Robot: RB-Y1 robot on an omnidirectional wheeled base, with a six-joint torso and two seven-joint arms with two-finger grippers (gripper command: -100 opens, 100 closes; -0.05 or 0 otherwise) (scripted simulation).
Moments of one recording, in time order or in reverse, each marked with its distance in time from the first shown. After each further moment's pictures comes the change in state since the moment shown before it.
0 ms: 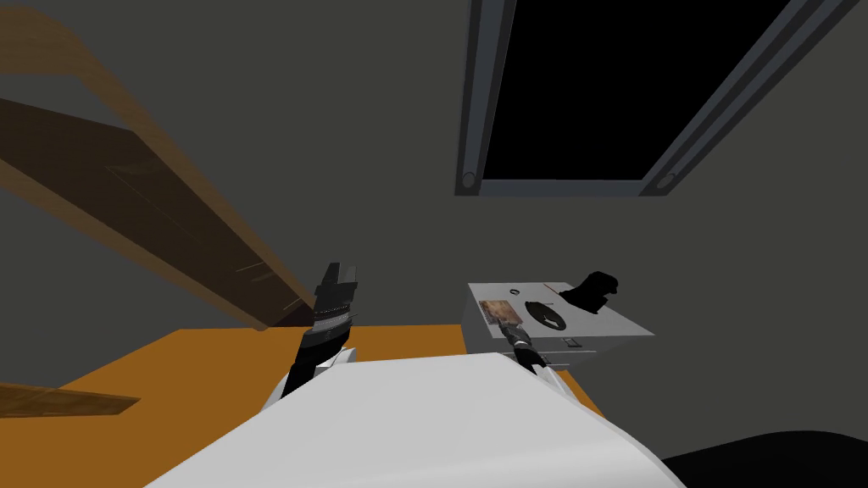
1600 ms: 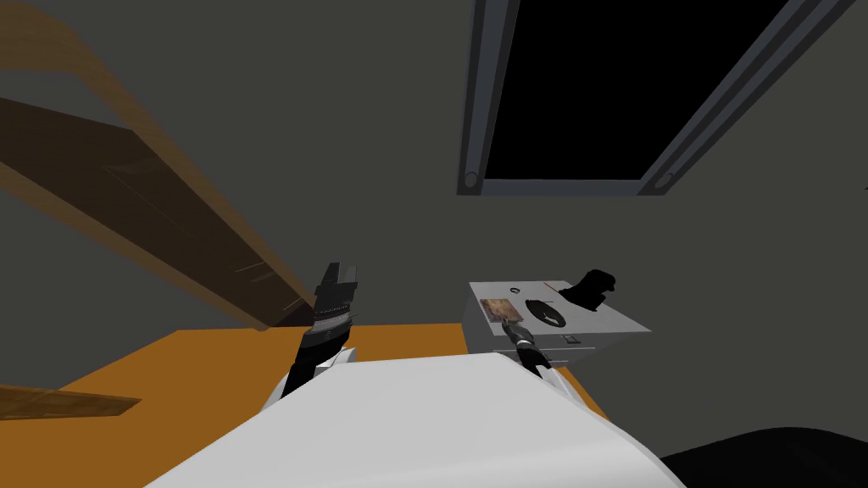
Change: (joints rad) left arm 0.000 0.000 0.000 0.000 0.000 0.000 0.000; right arm 0.035 -0.007 0.006 -0.071 -0.020 -0.006 -0.018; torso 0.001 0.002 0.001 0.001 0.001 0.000
